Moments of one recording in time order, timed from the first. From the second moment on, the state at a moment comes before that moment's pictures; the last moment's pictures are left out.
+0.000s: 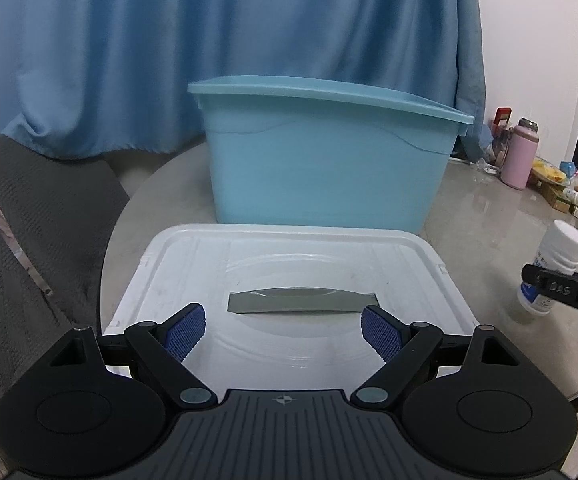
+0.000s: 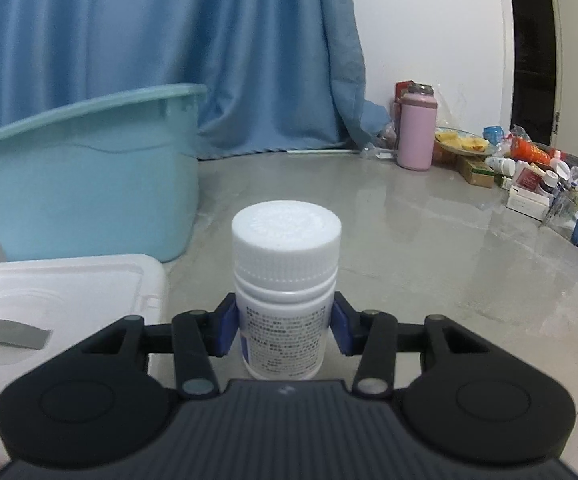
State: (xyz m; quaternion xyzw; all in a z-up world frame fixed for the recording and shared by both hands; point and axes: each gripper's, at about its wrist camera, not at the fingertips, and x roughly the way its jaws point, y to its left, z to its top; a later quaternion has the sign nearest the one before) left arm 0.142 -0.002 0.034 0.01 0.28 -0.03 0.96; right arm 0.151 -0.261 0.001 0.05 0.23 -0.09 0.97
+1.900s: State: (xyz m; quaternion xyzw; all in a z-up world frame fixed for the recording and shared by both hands) left arm 0.226 0.054 0.087 0.02 0.29 -0.05 0.95; right arm 0.235 -0.148 0.166 0.01 0.19 0.00 0.98
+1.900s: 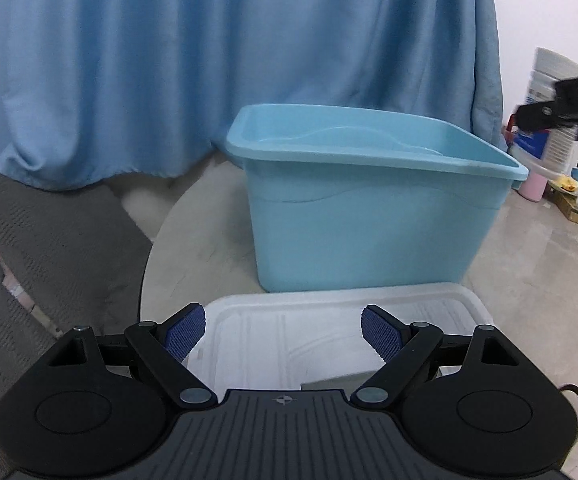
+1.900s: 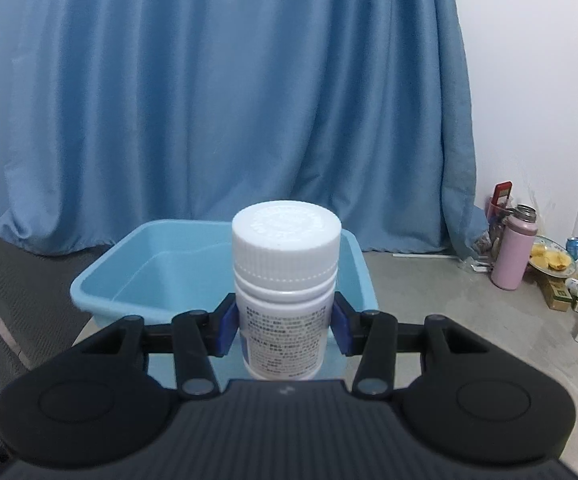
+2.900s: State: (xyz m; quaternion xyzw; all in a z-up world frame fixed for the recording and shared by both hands) left arm 0.270 0.076 0.080 -0.01 0.30 -0.07 0.95; right arm 0.301 -0.119 0.154 -0.01 0.18 -0.02 0.98
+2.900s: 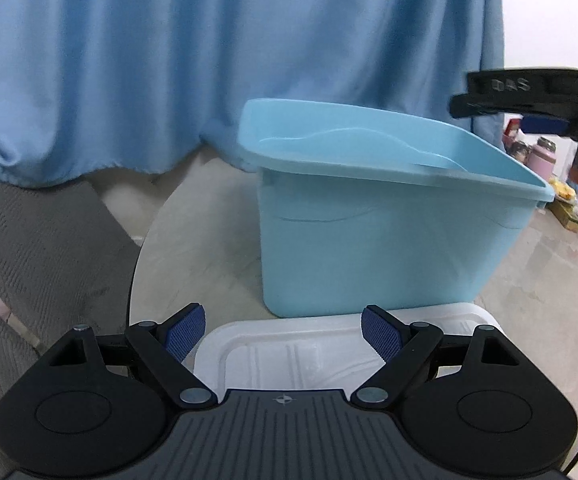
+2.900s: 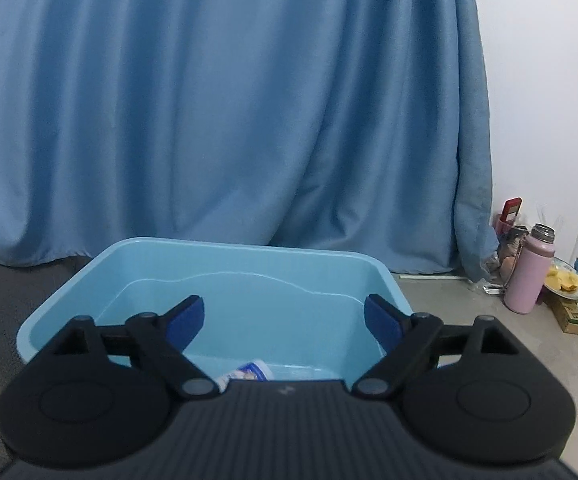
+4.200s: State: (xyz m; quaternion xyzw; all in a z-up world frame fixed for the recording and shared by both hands) left arm 0.161 0.057 0.065 0.00 0.37 -0.03 0.93; right arm 0.159 -0.171 0.074 0.02 0.33 -0.02 0.94
